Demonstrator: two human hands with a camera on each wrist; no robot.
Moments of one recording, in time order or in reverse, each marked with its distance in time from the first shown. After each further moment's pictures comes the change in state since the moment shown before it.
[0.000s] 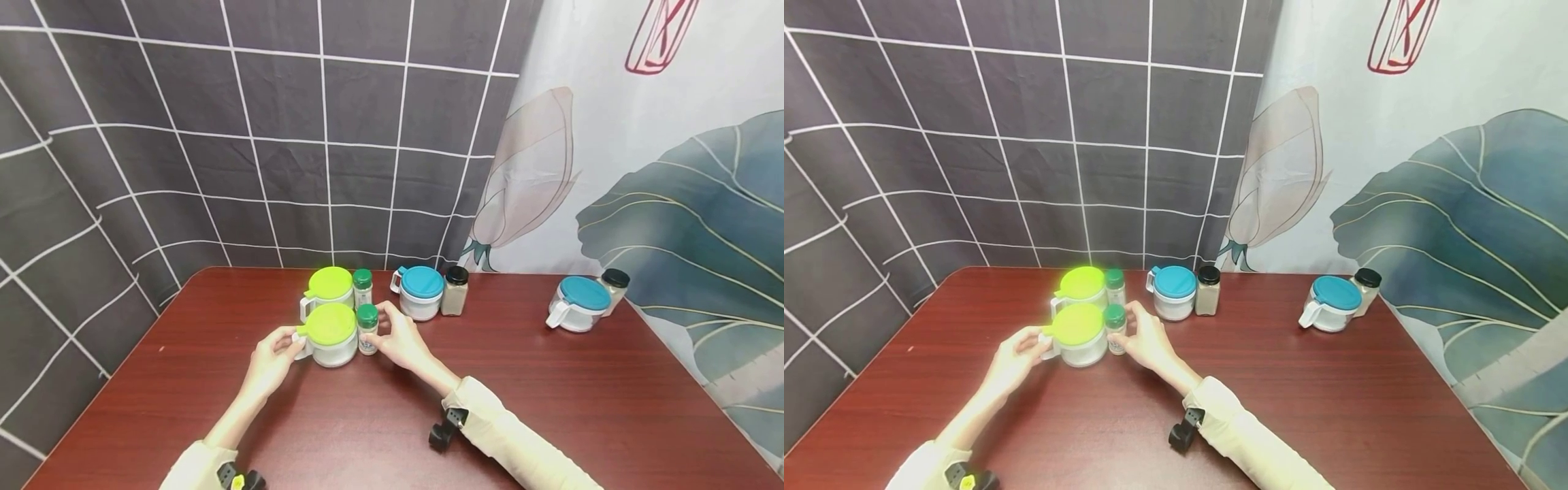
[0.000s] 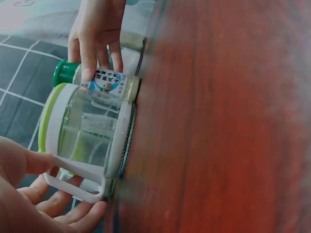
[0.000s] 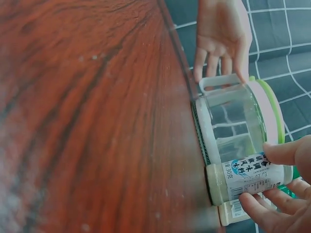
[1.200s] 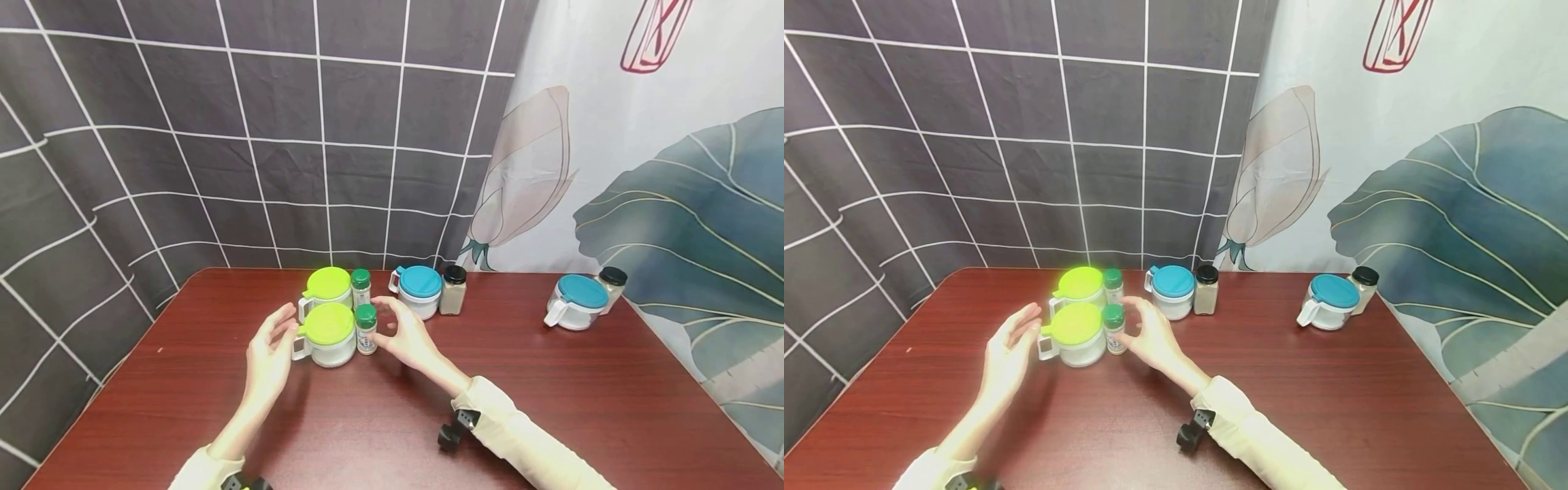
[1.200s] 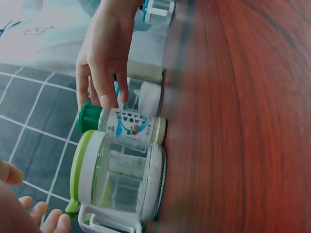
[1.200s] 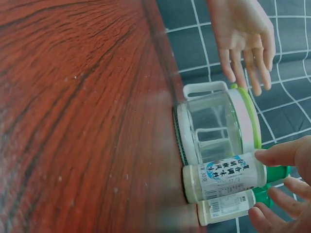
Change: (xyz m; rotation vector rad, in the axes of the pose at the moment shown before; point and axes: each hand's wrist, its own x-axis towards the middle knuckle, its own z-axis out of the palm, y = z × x) left_hand -0.017 0.036 0.008 -0.169 0.231 0.166; right_hand -0.007 -0.007 -0.017 -0.001 0.032 -0.092
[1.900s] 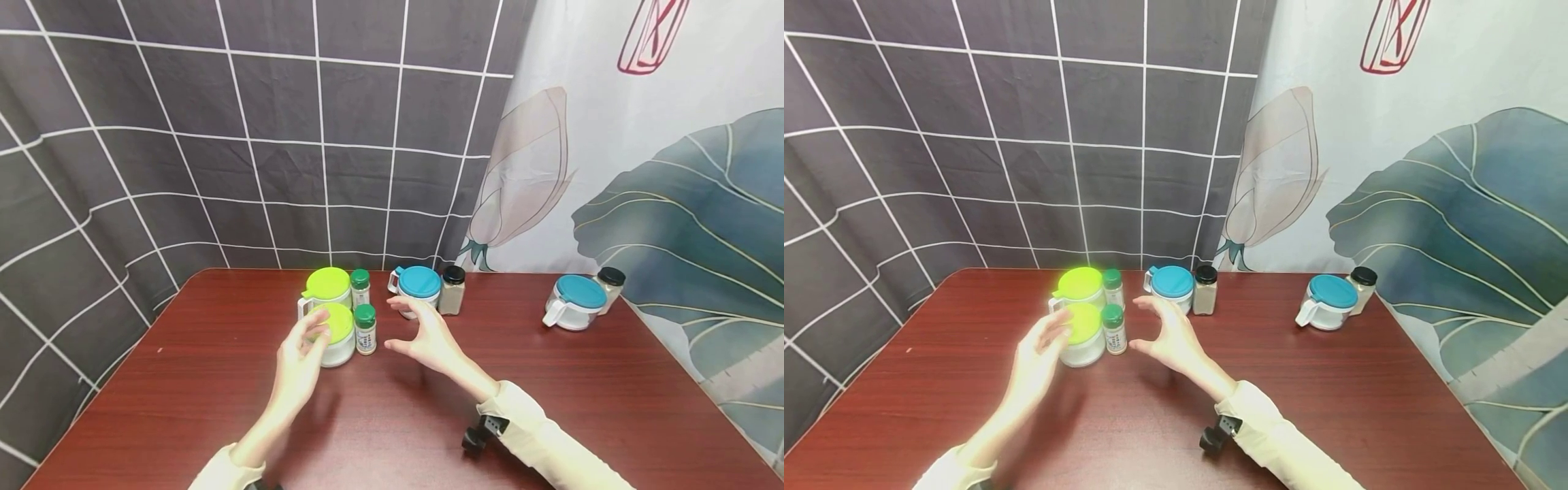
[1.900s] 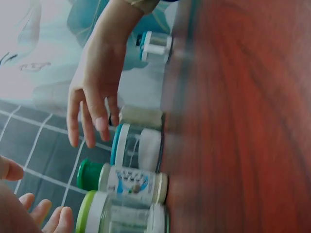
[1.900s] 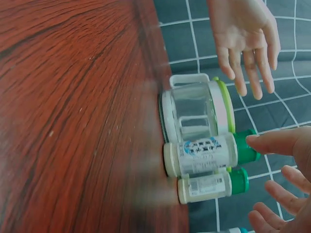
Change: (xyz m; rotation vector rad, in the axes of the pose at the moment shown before) left_hand -0.020 0.017 0.029 -0.014 -0.105 0.070; right_hand -0.017 0.000 -0.035 -0.137 0.035 -0.105
